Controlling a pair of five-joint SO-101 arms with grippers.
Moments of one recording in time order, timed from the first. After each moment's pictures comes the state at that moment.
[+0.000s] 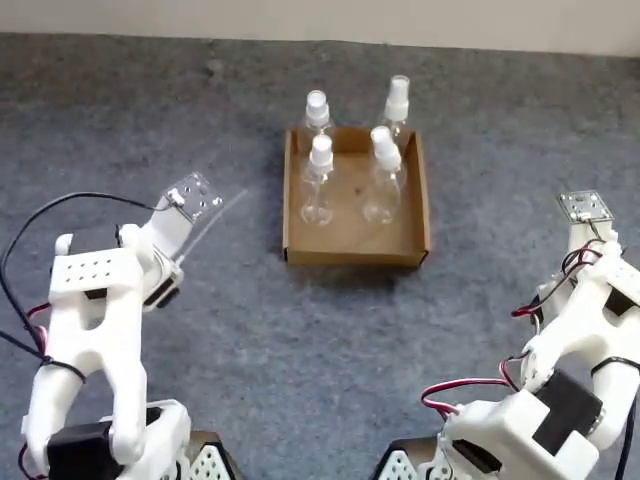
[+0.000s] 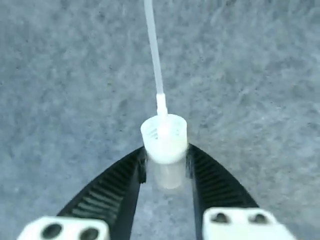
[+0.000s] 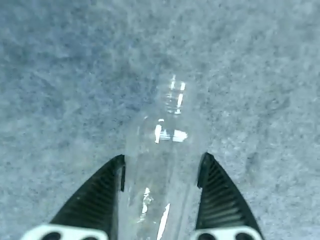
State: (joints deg) left arm -16.8 -24.5 43.3 65.5 -49.3; right arm 37.4 -3.9 27.4 60.3 48.6
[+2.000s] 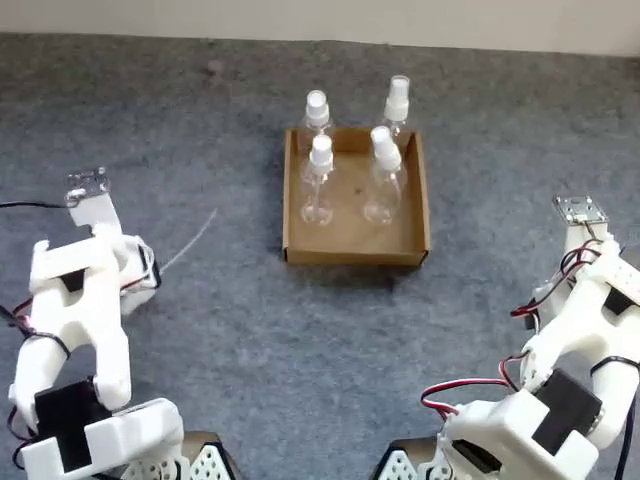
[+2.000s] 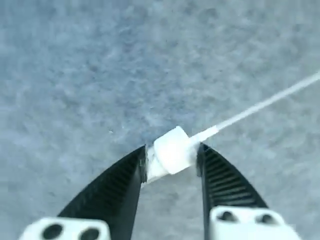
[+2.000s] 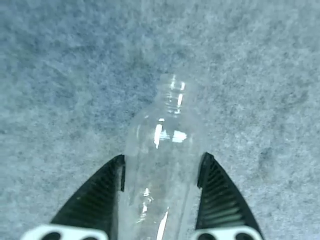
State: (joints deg) left arm -27.5 -11.1 41.7 56.3 -4.1; right arm 37.0 -3.9 27.4 62.9 48.6
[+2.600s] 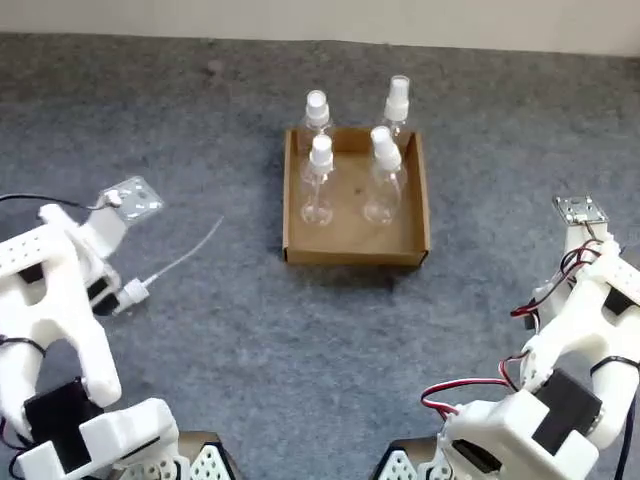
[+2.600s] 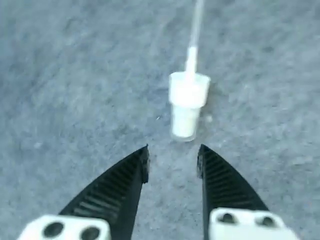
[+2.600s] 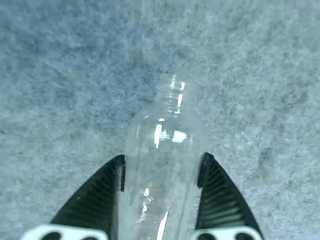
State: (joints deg) left arm -36.4 -11.1 30.5 71.2 -68.1; right arm 37.0 -3.9 27.4 62.9 48.6
